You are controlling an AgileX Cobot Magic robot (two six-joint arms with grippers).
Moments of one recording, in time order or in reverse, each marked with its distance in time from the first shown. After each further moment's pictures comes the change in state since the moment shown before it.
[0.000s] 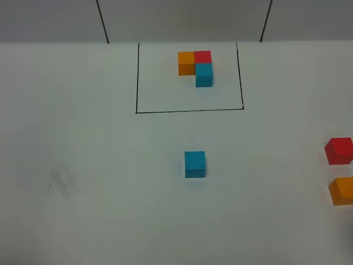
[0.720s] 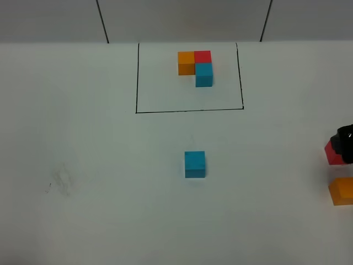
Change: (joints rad) left arm 0.000 0.000 0.000 0.000 0.000 0.000; right arm 0.000 0.635 0.000 0.027 -0.459 0.021
